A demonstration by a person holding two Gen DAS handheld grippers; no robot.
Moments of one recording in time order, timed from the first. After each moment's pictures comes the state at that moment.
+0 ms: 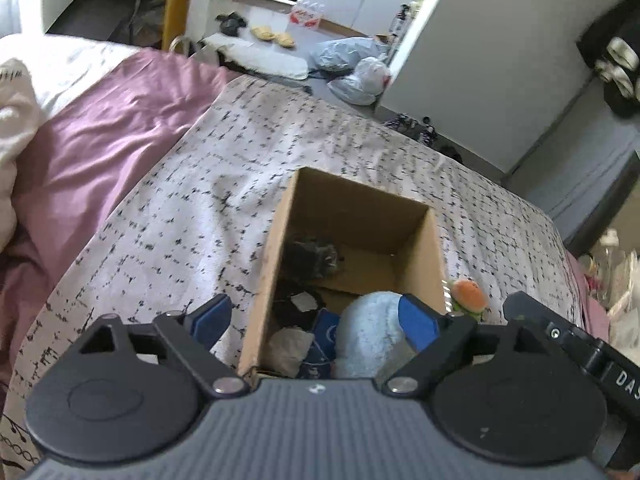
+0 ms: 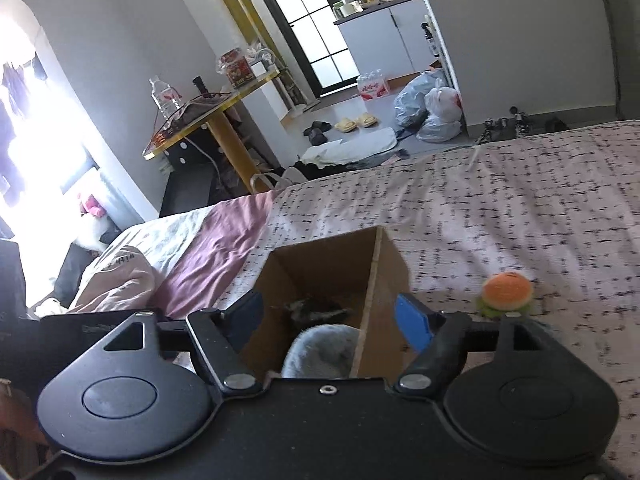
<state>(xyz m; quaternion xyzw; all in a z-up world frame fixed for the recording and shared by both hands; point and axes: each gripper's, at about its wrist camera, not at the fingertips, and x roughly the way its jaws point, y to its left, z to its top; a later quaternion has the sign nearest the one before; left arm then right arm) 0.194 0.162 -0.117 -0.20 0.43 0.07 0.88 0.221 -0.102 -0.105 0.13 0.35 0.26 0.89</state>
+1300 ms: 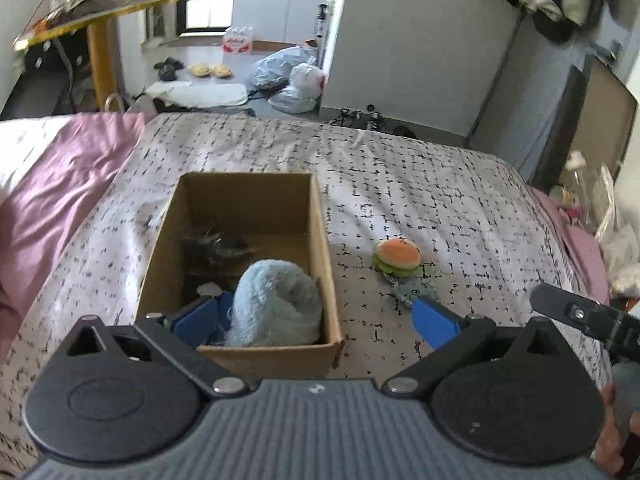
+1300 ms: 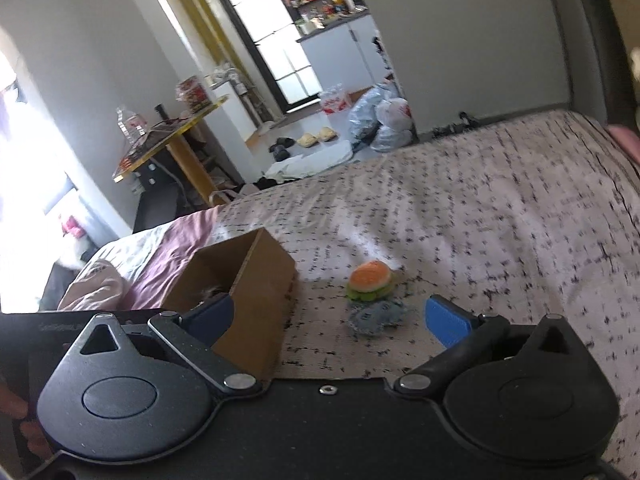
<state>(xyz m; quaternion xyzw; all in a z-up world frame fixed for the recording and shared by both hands) 0.184 0.042 -0.107 -0.08 0.41 0.02 0.91 0.206 -0.235 -0.126 0.16 0.35 0.23 0.90</state>
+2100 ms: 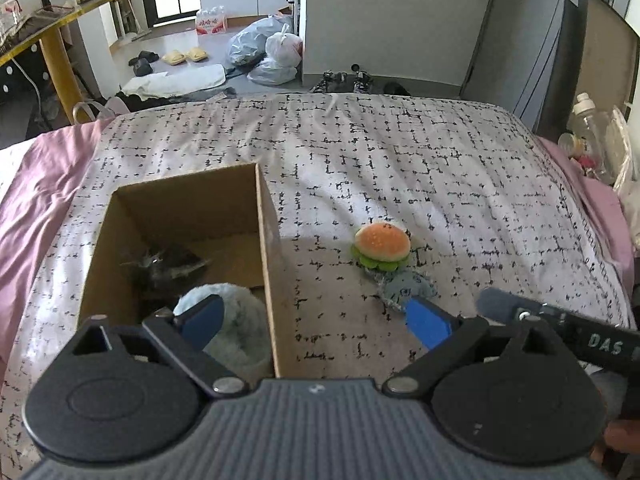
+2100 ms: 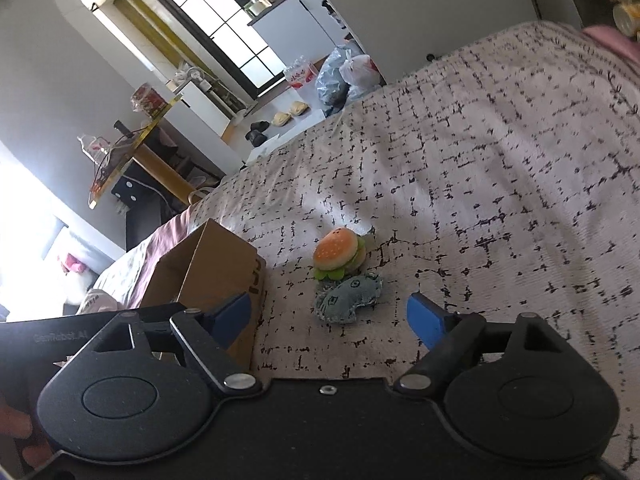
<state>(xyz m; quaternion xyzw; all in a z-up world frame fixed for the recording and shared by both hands) 0.253 -0.002 -0.138 -0.03 0.47 0.01 0.88 0.251 -0.248 -0.189 0.24 0.41 0.21 0.86</state>
